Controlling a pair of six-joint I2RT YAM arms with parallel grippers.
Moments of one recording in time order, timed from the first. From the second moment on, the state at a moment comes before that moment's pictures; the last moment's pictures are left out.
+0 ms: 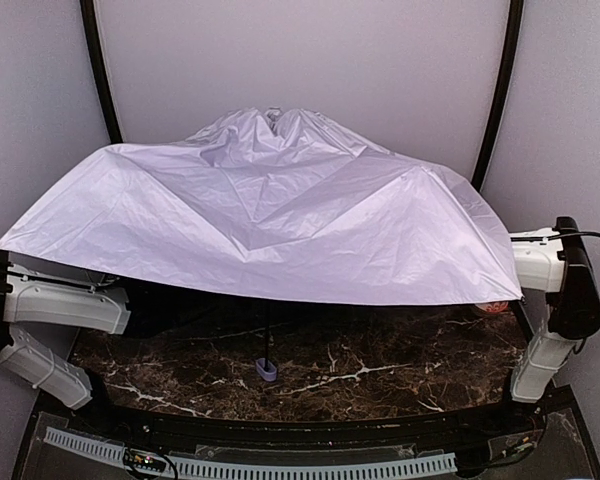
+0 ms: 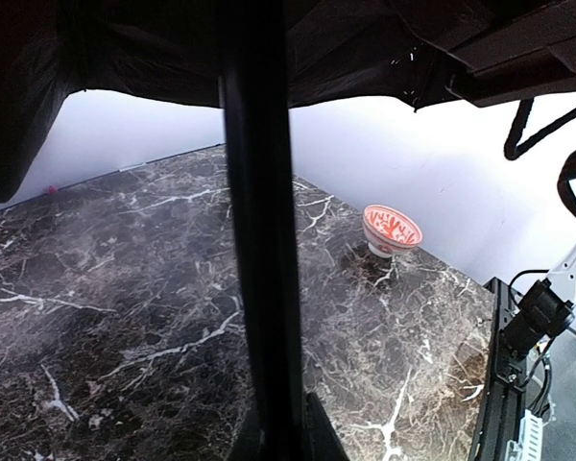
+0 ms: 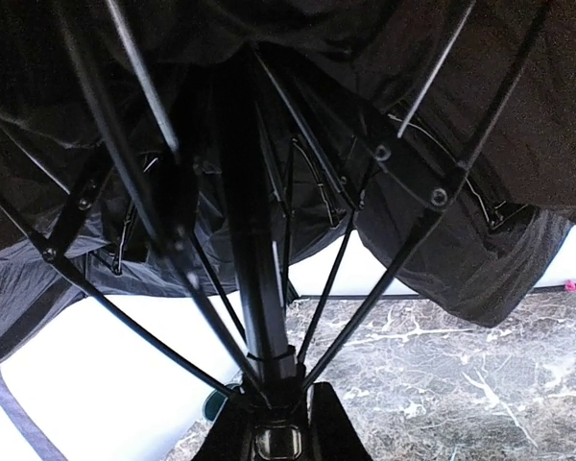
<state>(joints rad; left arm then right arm) -0.91 1.35 0.66 0.54 0.08 -0.26 1.16 1.75 1.39 0.40 0.49 0.44</state>
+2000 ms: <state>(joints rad) -0.96 0.93 1.33 -0.12 -0.02 -0.03 0.65 1.25 0.89 0.62 0.03 -0.08</state>
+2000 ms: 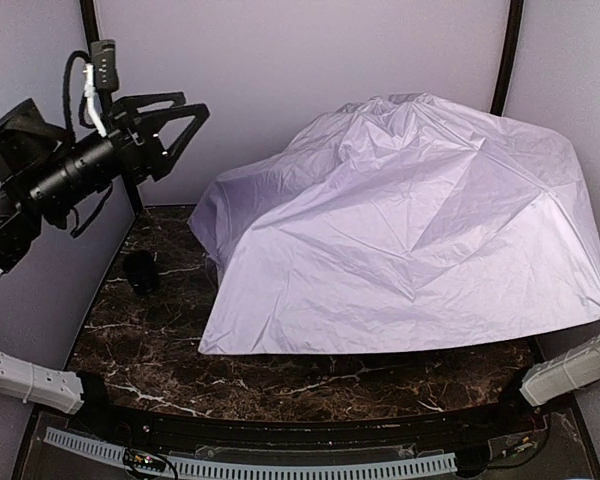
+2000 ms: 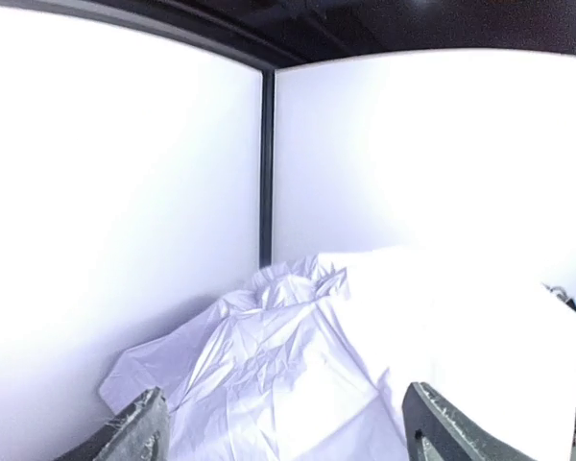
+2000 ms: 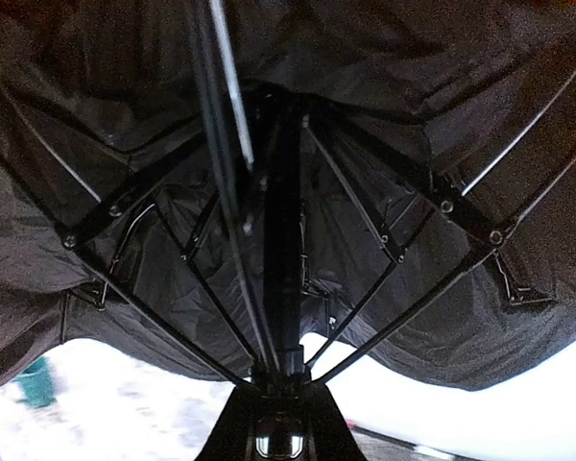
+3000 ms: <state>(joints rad) -0.79 1.31 1.41 -0.03 0.44 -0.09 1.06 1.44 1.03 0.64 -0.03 -0.17</state>
